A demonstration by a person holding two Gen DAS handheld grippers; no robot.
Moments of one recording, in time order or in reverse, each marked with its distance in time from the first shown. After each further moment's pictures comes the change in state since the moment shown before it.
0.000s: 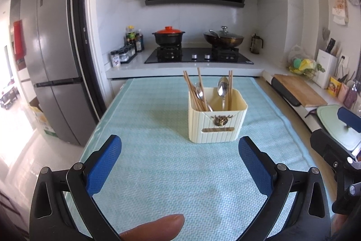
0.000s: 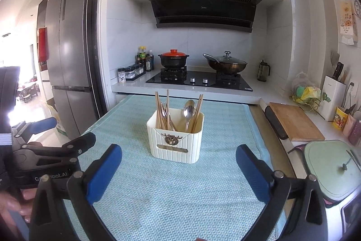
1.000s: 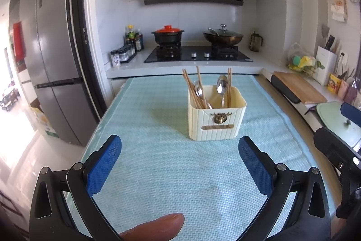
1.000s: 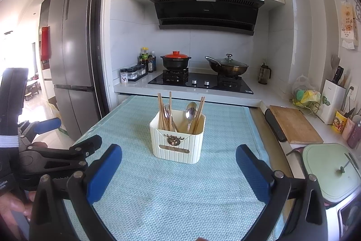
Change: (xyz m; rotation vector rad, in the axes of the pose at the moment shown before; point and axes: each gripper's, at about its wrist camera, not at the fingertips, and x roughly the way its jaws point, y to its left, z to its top) left arm -0.003 -0.001 0.000 0.008 0.011 0.001; right arm -0.008 0.004 0.003 -0.012 -0.003 0.007
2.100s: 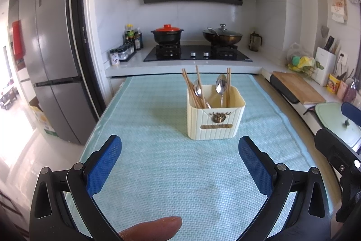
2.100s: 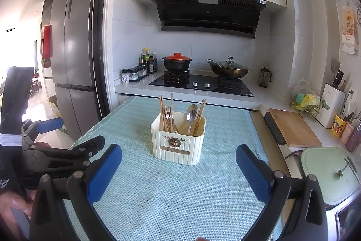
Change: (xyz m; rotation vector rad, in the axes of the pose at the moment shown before) left arm -0.002 -0.001 0.001 -0.006 0.006 -0.005; right arm -0.006 -0.002 0.001 -0.016 -0.009 0.003
